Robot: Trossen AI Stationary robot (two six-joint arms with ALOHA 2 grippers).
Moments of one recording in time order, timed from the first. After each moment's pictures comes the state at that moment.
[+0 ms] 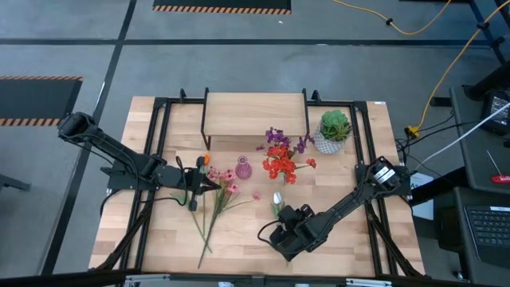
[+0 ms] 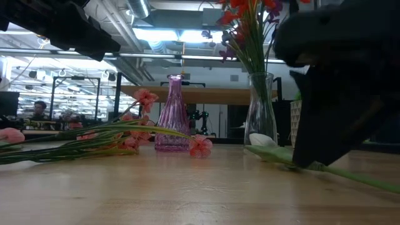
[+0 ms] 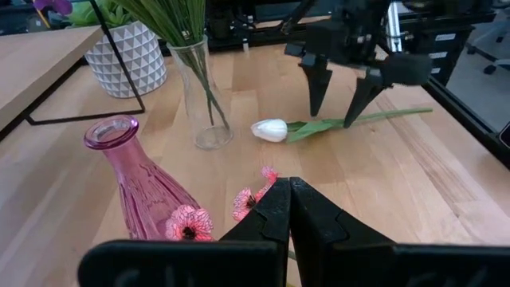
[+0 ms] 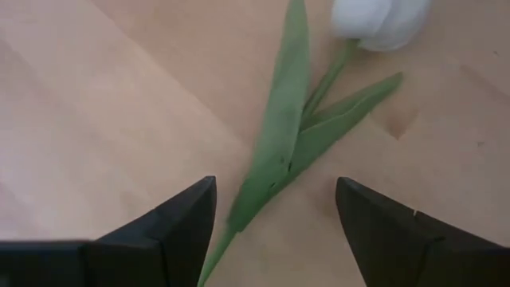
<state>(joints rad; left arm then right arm) -0.41 0.95 0.35 0.23 -0.36 -0.09 0.63 2.05 1.33 -0.70 0.46 1.47</state>
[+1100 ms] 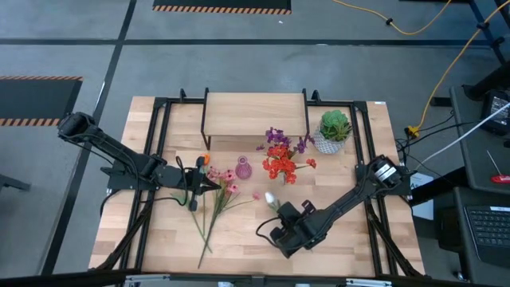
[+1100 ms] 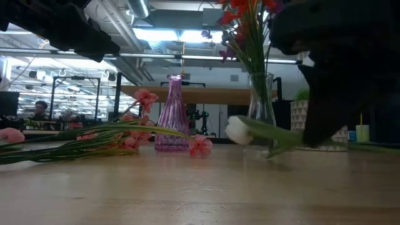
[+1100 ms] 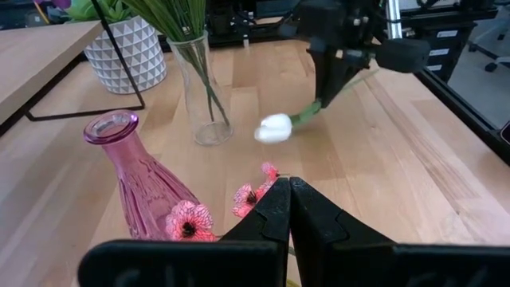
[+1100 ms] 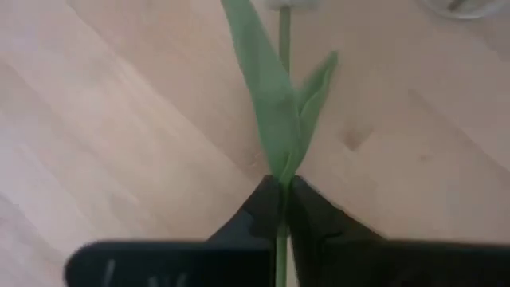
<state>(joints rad) -0.41 0.95 0.35 0.22 -0.36 -0.09 0.61 2.02 1.39 -0.83 0.44 1.43</state>
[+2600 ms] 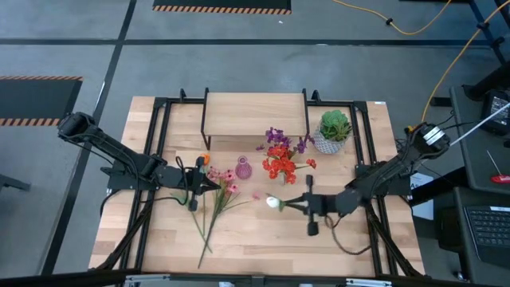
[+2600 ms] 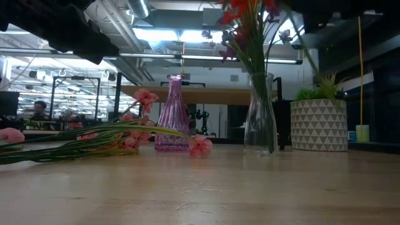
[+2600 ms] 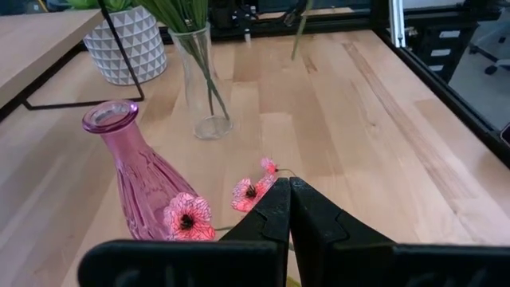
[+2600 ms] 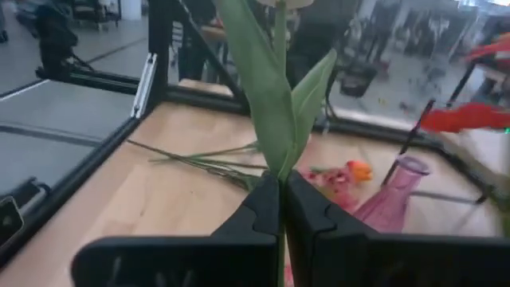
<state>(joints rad) -0.41 0.95 0.35 0.21 -0.37 -0.13 0.61 1.38 0.52 0.73 0.60 -0.09</state>
